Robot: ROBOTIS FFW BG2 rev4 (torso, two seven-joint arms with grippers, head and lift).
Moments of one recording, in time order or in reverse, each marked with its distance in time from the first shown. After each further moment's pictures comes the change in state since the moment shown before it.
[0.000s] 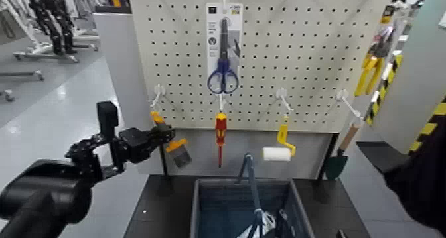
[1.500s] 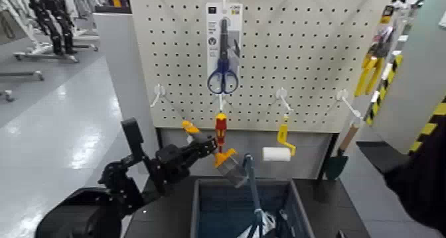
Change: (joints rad) left arm 0.182 -0.075 -0.079 -0.274 0.342 0.118 0.039; right arm 0.000 0.002 0.002 0.005 -0.009 -0.001 0.000
